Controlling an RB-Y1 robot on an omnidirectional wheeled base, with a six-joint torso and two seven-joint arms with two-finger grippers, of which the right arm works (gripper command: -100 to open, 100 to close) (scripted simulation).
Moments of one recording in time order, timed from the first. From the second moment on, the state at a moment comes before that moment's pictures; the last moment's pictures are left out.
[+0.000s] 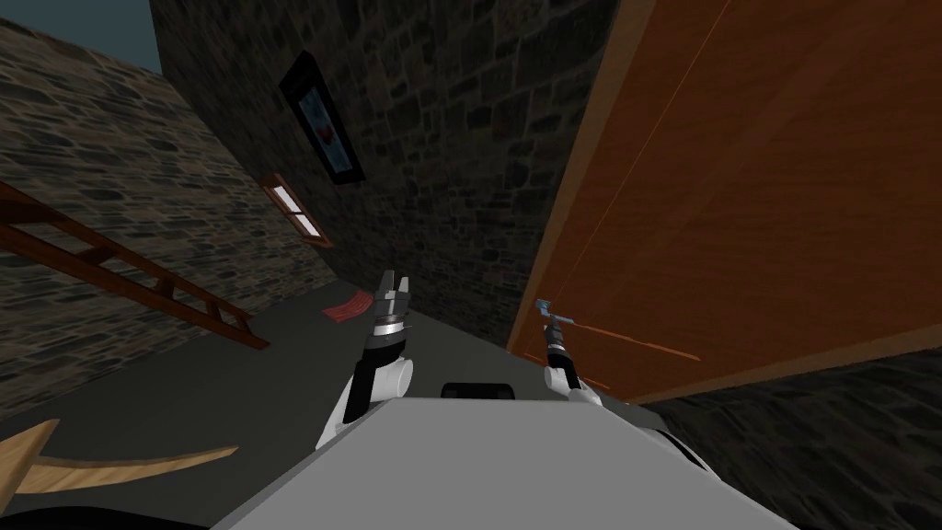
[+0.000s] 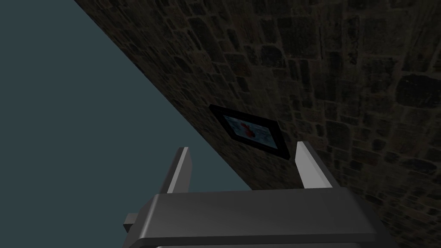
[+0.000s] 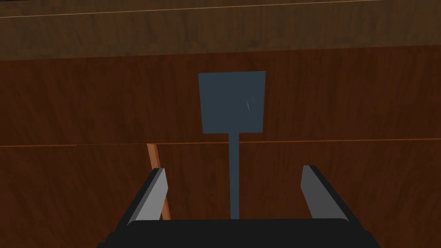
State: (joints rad) arm -0.17 -0.23 -0.11 -0.50 -0.34 -0.87 0.01
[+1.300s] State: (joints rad) arm -0.14 -0.28 -0.12 -0.47 -0.35 -0.89 -0.05
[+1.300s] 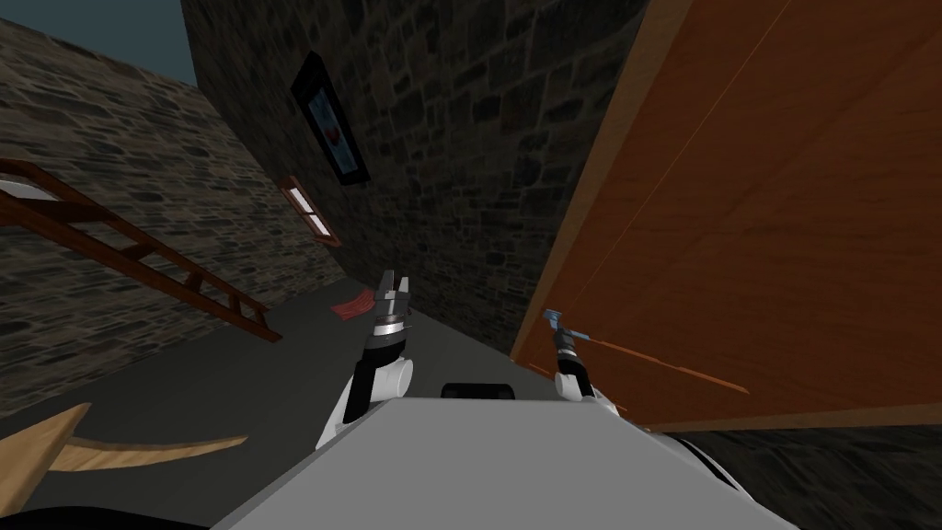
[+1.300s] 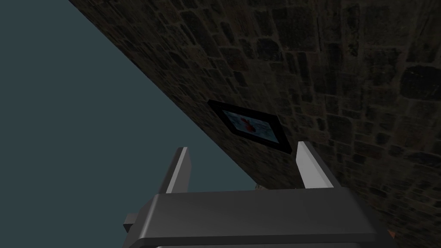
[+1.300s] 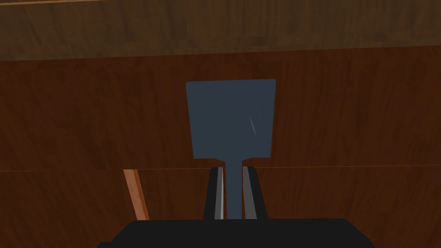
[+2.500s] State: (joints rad) arm -0.11 -0.33 -0.01 -0.48 -0.27 -0.92 -0.17
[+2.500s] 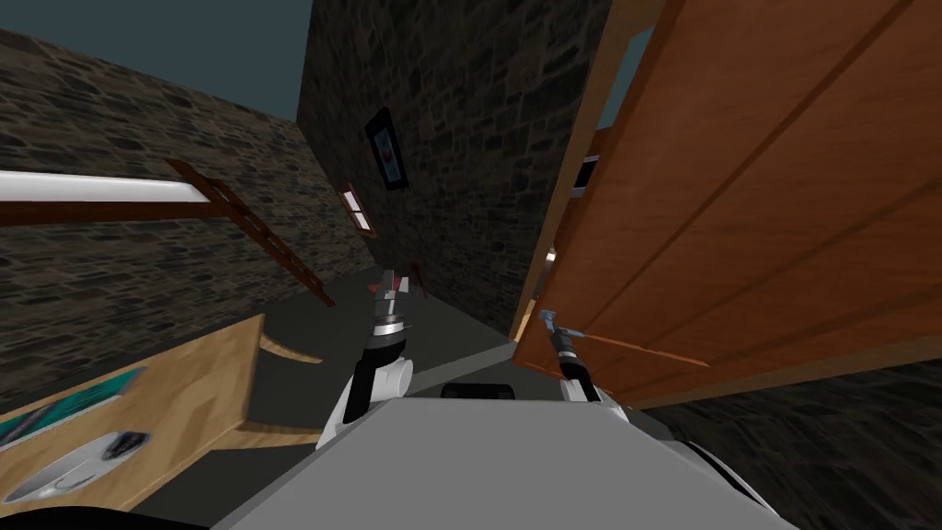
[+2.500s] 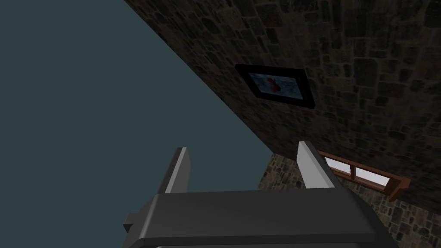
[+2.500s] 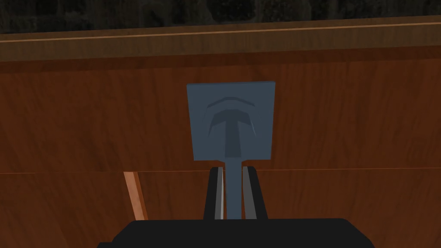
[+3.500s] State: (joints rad) arm -0.05 -0.39 0.10 -0.51 -0.21 -0.98 -0.28
